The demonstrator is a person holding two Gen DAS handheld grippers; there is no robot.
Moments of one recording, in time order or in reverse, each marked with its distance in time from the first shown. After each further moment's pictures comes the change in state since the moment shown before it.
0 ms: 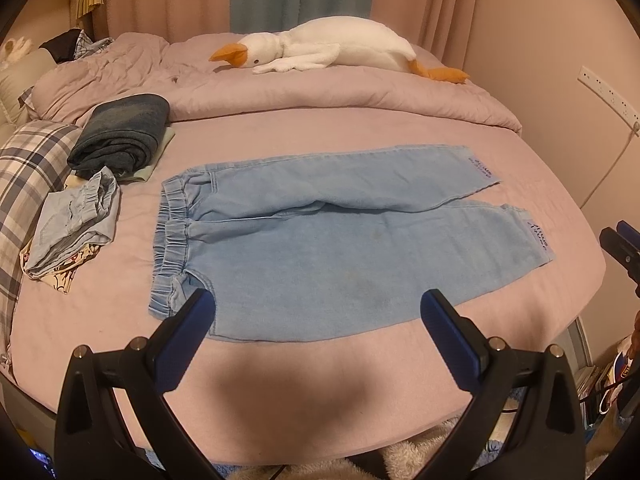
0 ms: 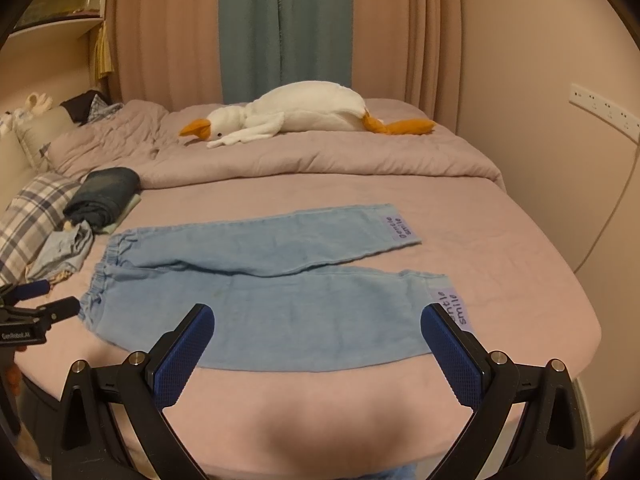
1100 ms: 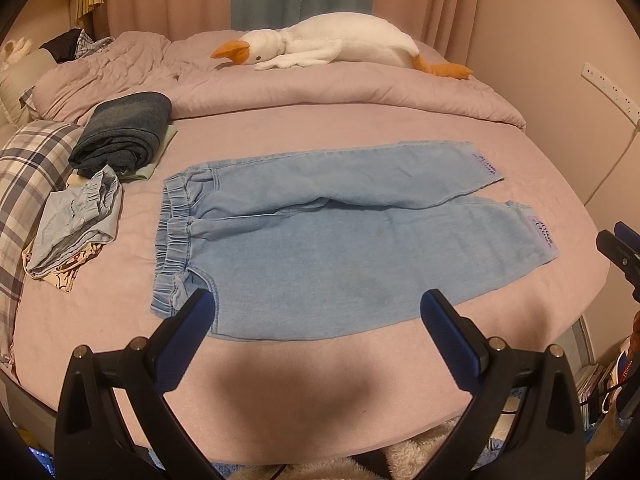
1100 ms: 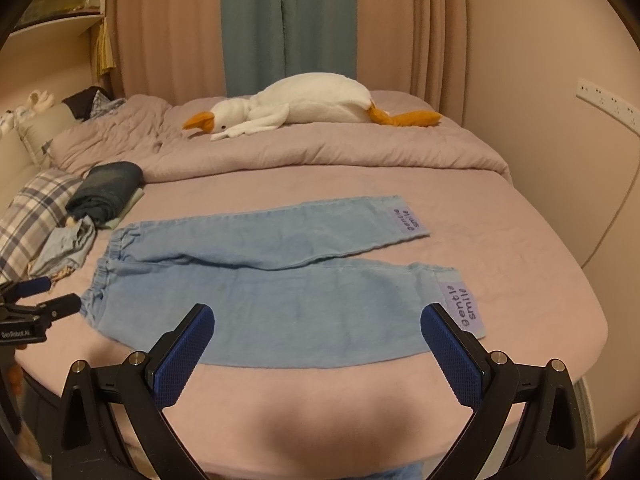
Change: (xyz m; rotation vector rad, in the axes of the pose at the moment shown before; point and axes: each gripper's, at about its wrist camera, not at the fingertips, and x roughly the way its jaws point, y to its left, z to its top) left arm 0.004 0.003 0.000 0.003 0.014 0.013; right arm 0.007 0.005 -0.007 -0.001 0.006 0.009
